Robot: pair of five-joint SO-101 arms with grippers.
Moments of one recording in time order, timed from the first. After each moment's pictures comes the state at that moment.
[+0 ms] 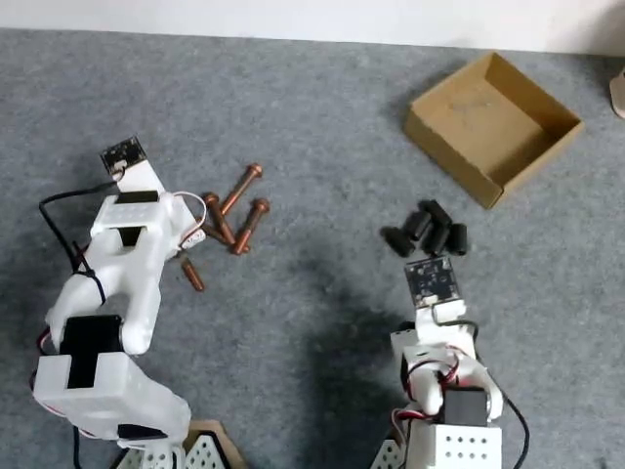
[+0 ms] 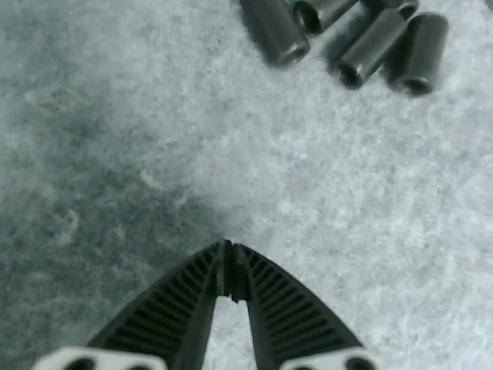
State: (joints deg) left arm -11.2 9.0 30.3 48.4 33.0; right arm -1.3 -100.2 94.5 68.2 18.7
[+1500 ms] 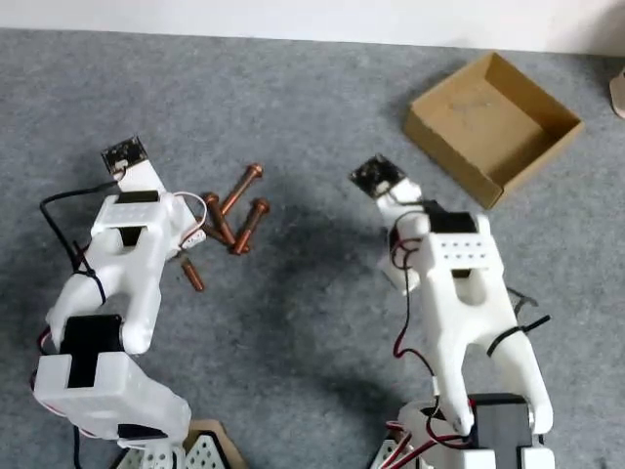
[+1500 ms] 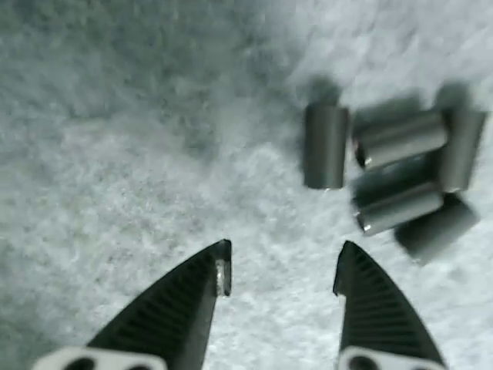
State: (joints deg) left arm -11.2 9.0 30.3 48.4 32.6; right arm -7.2 -16.4 35.1 61.9 40.5
